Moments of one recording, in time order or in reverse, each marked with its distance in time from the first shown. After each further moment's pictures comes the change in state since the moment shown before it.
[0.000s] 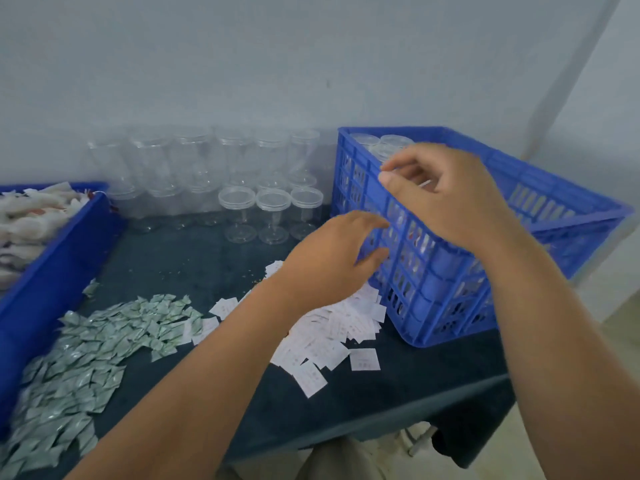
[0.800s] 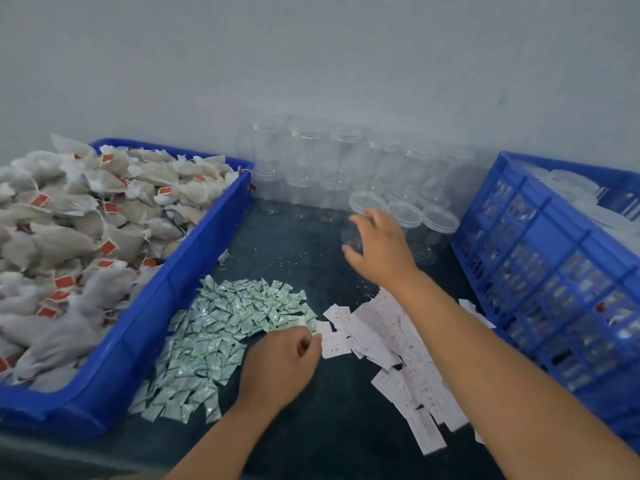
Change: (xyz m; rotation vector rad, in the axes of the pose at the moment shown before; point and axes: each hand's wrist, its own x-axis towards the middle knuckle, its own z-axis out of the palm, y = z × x) left_hand -0.232 -0.175 0.013 0.106 0.353 -0.794; right_hand 0.068 -0.005 0.329 -0.429 -0.382 -0.206
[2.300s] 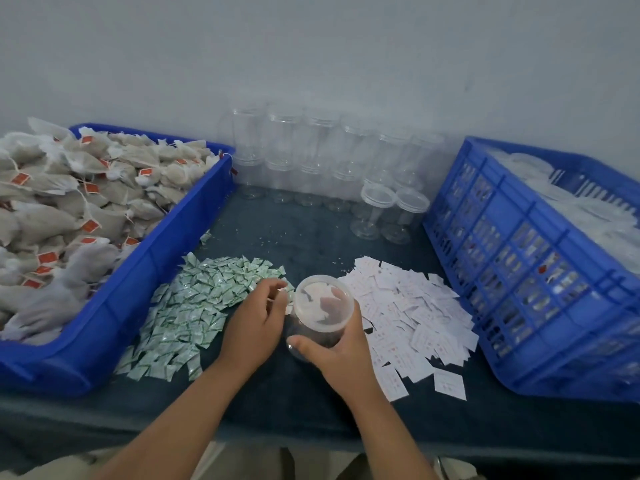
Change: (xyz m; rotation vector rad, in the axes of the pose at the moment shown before) left_hand -0.004 0.012 -0.018 -0.313 0.027 -0.043; right_hand -0.209 -0.069 0.041 1.116 0.083 0.309
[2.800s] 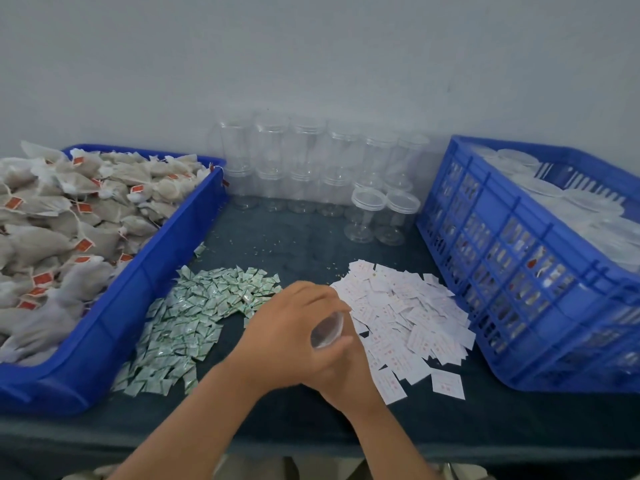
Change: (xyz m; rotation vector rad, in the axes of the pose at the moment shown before) left_hand -0.013 0.086 -0.011 0.326 -0.240 0.623; right_hand 0.000 0.004 0.003 -0.125 -0.051 -0.208
